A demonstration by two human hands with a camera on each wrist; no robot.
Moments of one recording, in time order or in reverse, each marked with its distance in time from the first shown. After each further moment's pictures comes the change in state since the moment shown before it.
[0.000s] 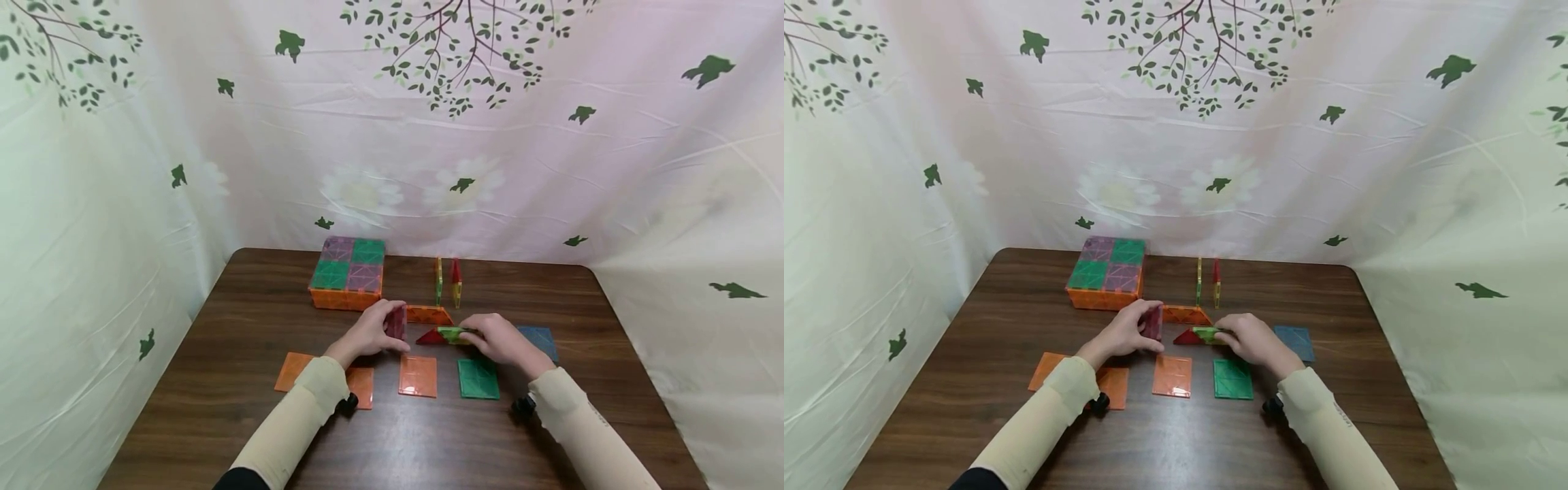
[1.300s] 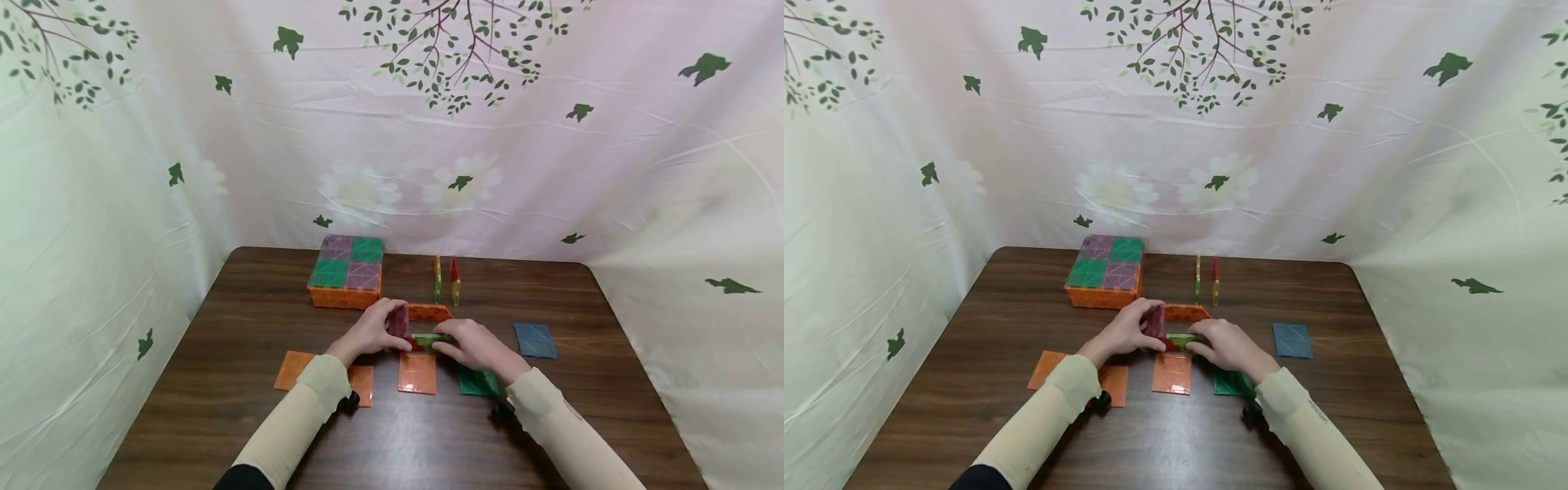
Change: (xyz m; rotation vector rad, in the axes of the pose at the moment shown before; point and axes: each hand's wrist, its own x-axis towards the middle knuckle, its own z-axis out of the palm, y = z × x) left_hand 0.003 0.001 0.004 -0.015 -0.003 0.005; right_hand 0.019 -0.040 0.024 0.035 -0.117 0.045
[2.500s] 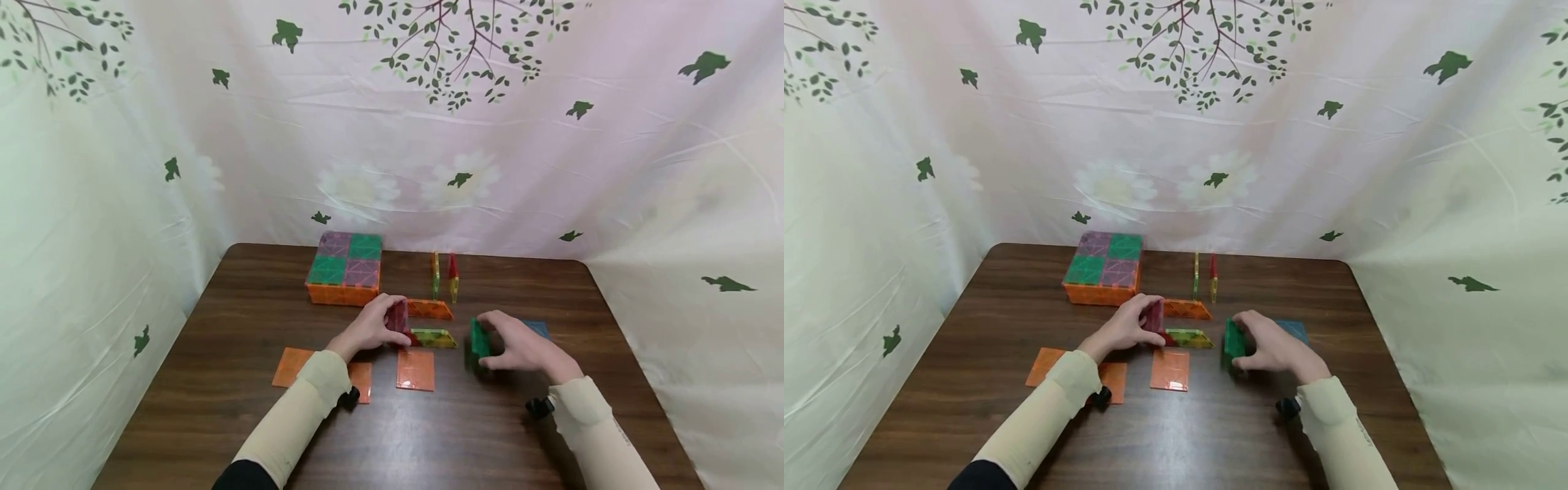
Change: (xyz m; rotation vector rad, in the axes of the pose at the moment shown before) left_hand 0.003 -0.002 0.001 -0.034 -0.002 -0.003; right_hand -0.063 0.035 -0.046 0.085 -0.083 0.203
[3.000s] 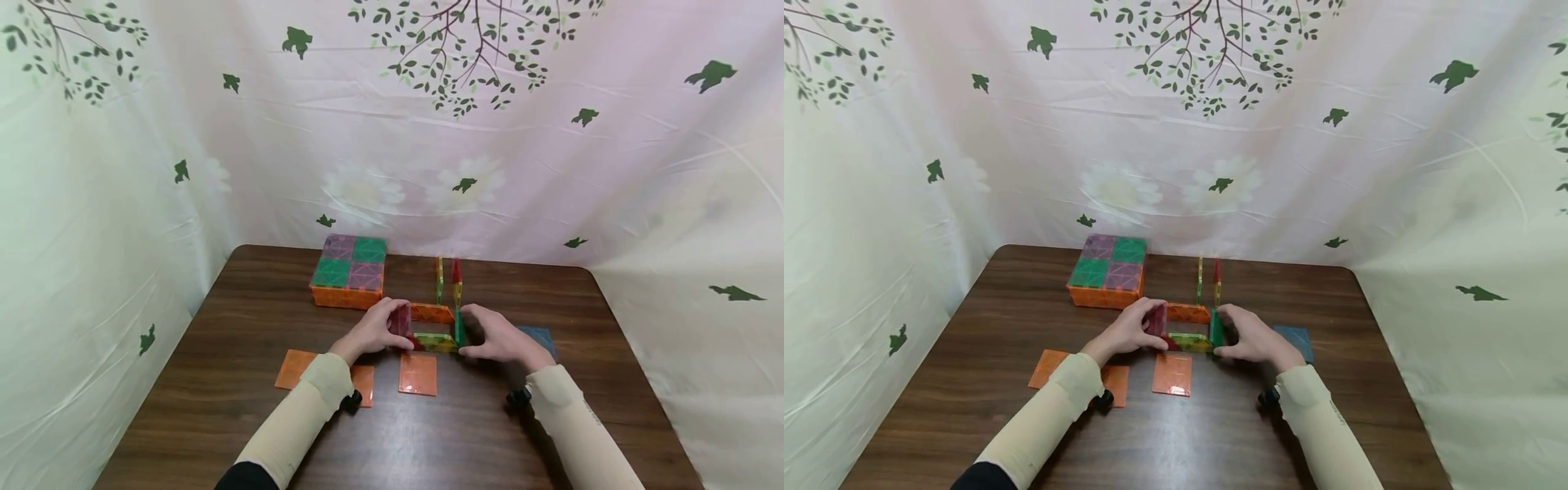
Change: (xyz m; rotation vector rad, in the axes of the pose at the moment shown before) left_hand -0.001 0.001 -0.001 0.008 0.003 -0.005; right_hand 0.046 0.004 0.016 0.050 0.033 -0.031
